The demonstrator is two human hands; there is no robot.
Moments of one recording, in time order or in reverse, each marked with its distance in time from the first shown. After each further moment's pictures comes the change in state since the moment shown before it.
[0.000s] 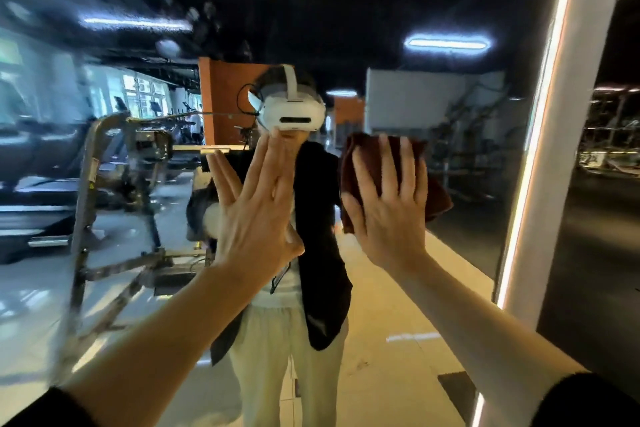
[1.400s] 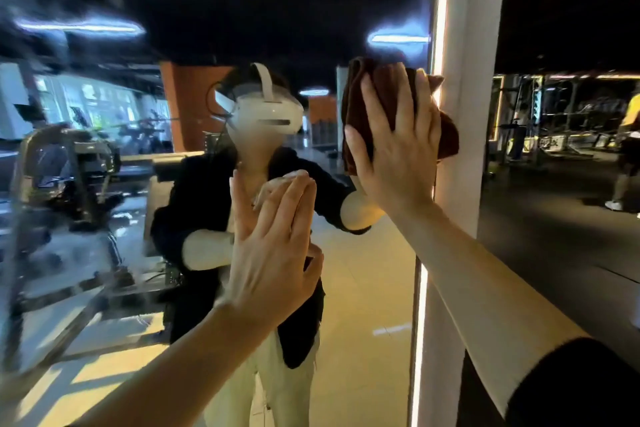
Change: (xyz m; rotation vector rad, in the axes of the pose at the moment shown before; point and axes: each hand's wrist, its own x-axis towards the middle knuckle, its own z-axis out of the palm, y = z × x) left_hand 0.026 0.145 0.046 -0.130 0.235 0.158; right_hand 0.043 0.150 -0.011 -0.013 0.133 0.151
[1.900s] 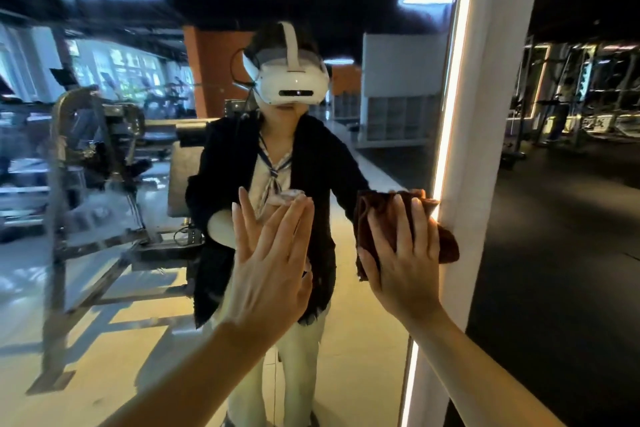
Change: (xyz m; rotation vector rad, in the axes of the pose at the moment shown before) left_hand -0.074 0.021 0.016 0.028 -0.191 -0.065; right_hand -0.200 0.013 0.003 0.007 -0.221 -0.119
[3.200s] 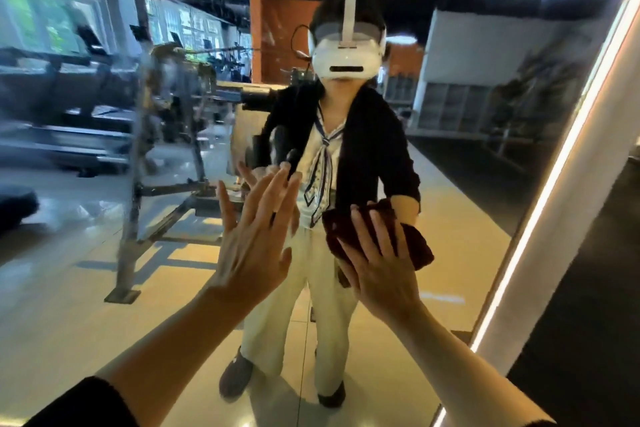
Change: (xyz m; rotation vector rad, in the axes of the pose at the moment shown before) left_hand -0.088 -0.107 -0.033 0.070 -0.039 -0.192; right_hand -0.030 -0.140 0.013 0.088 -0.067 -0.392
